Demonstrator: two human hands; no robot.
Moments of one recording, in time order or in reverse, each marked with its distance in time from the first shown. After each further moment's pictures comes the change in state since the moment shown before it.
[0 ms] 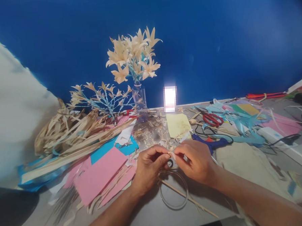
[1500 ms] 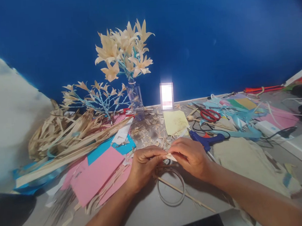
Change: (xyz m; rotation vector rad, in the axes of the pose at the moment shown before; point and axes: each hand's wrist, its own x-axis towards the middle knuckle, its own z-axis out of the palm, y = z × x) left_hand 0.006 0.006 -0.008 0.224 -0.083 0.141; right_hand -0.012 0.011 0.003 0.232 -0.060 0.076
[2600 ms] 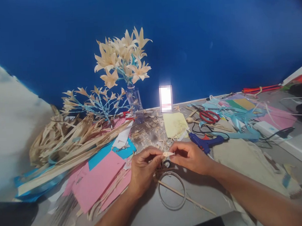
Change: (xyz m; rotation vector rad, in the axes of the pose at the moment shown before) left_hand -0.001 -0.003 0.004 0.011 0.185 -0.045; right_hand 0.007 0.004 -0.005 0.459 -0.255 0.575
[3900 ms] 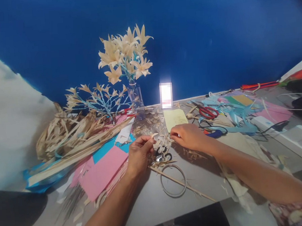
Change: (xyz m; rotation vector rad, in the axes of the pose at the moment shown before) left_hand 0.018 -0.008 -0.011 -0.401 0.136 -0.244; right_hand 0.037 -0.006 -0.022 -0.990 -0.090 -0.004
